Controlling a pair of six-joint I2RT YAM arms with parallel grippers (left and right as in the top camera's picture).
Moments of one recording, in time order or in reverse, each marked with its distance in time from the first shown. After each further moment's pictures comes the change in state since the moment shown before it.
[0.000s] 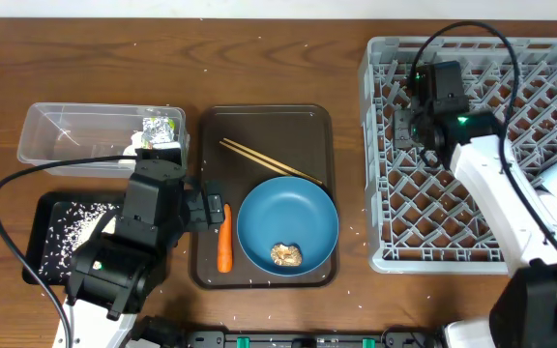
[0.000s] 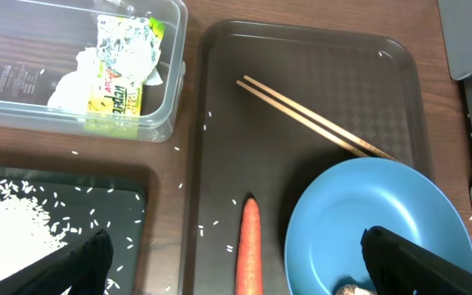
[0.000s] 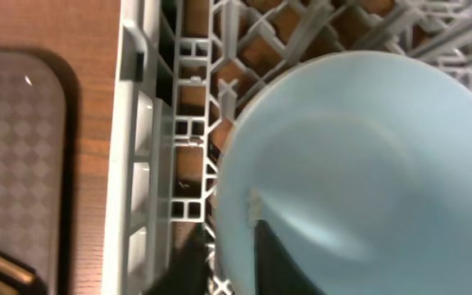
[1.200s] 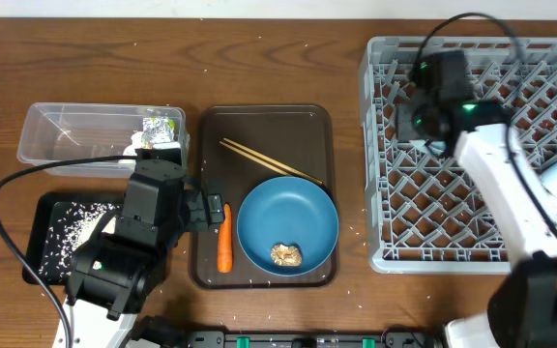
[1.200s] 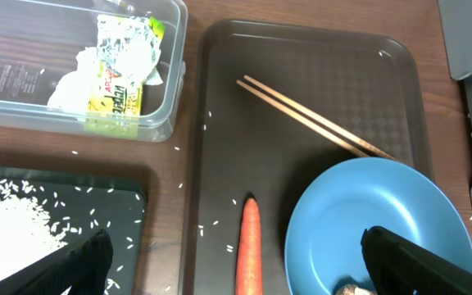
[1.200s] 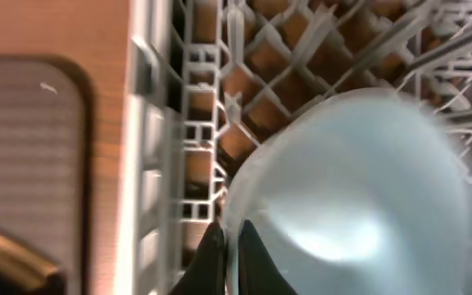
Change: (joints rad) left arm 0.000 0.000 0.000 -0.001 0.000 0.000; right arm -0.040 0.040 0.111 -0.082 -0.085 -0.008
